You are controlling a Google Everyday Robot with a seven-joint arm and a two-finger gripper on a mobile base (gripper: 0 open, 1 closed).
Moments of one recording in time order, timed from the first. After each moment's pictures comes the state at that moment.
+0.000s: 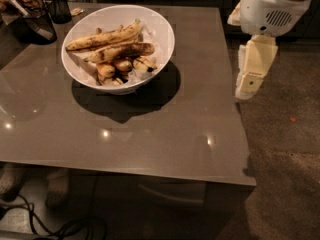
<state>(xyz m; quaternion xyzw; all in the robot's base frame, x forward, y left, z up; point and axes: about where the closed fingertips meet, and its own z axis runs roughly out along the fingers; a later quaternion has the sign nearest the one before) 0.503 -0.162 0.984 -0.66 0.74 -0.04 0.15</state>
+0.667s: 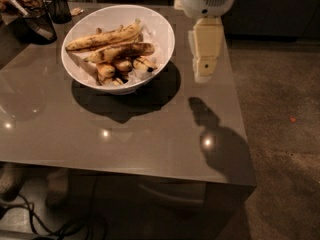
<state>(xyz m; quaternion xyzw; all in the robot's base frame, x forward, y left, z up) 0.528 -0.075 1.003 -0.74 0.65 -0.07 0.13</state>
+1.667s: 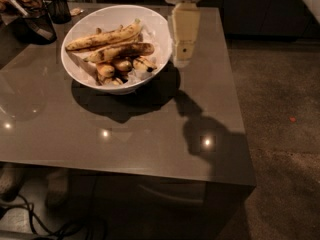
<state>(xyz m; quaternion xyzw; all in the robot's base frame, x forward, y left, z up) 0.558 -0.037 1.017 -0.76 0.63 -0.06 0.16</state>
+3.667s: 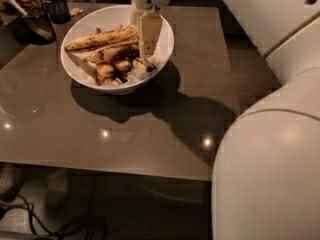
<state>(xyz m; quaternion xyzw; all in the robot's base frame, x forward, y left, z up) 0.618 0.028 0.977 -0.78 0.61 0.01 0.15</state>
